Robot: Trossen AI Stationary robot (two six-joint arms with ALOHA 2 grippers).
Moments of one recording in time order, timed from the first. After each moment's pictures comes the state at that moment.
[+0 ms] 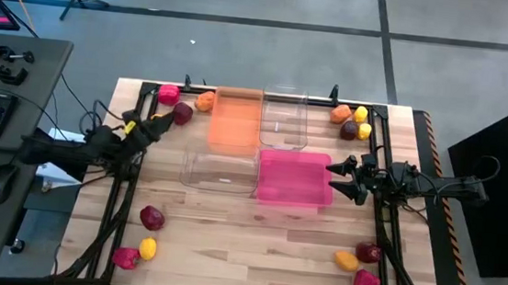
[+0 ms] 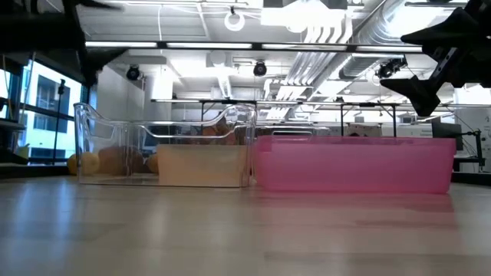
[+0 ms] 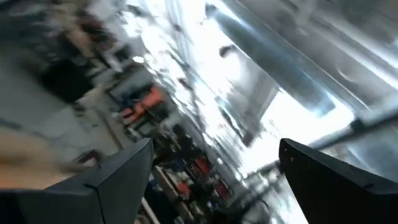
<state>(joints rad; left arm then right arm) 0.02 0.21 0.07 0.61 -0.53 -0.69 0.07 0.01 0.01 0.03 0.09 0.58</state>
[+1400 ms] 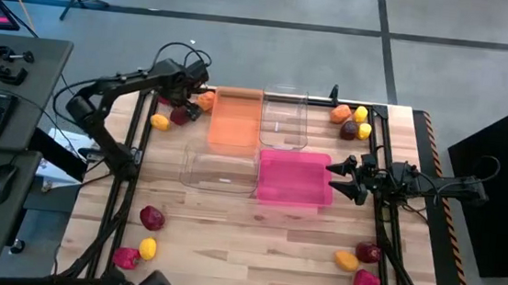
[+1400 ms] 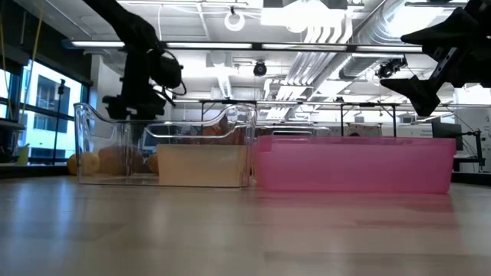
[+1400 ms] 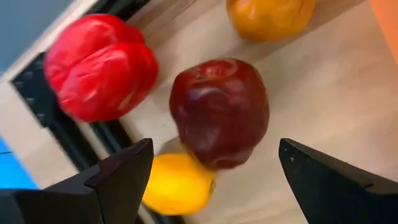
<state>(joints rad) 0.85 1.63 1.17 -1.09 -0.27 -0.16 0.07 0.01 0.01 0.03 0.09 0.58</state>
